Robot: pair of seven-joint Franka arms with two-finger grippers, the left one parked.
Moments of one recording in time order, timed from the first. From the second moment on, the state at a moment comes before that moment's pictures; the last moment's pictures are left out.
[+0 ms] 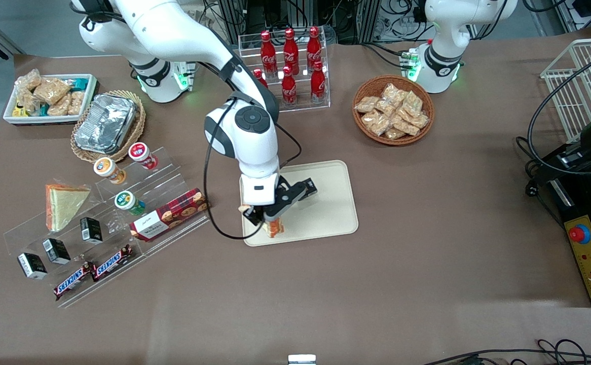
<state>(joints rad) 0.81 0.55 -0.16 -1.60 -0.18 2.36 -0.10</state>
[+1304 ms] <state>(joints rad) 0.79 0.72 -0.13 -1.60 0.25 2.55 -0.98</state>
